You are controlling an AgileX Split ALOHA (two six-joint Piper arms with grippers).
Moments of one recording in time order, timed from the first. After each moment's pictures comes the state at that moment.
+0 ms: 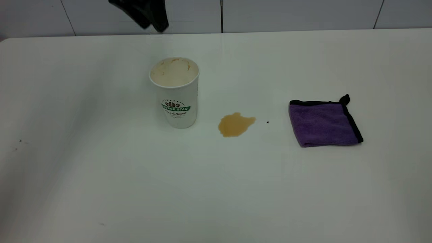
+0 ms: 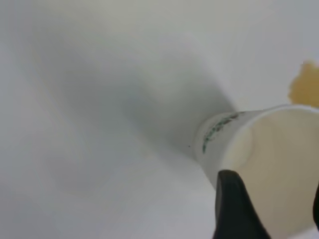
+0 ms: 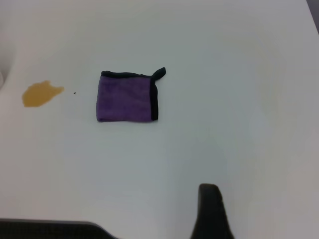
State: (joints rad) left arm -0.30 2.22 -1.83 -0.25 0.84 0.43; right arm 0.06 -0.02 -0.48 -0.01 1.12 0.02
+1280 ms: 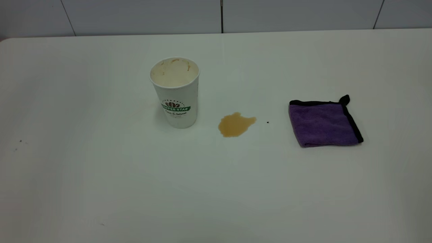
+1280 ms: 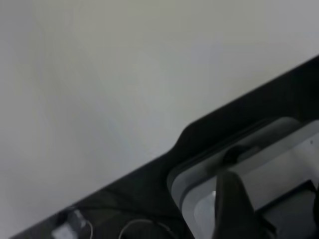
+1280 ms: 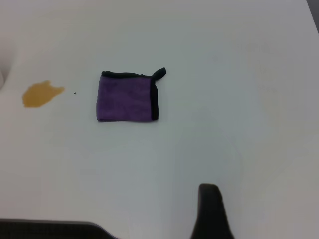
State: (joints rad) left arm -0.30 1.07 -1.04 -0.17 1.17 0.18; right arm 0.06 -0.02 -0.48 0.00 1.12 0.02
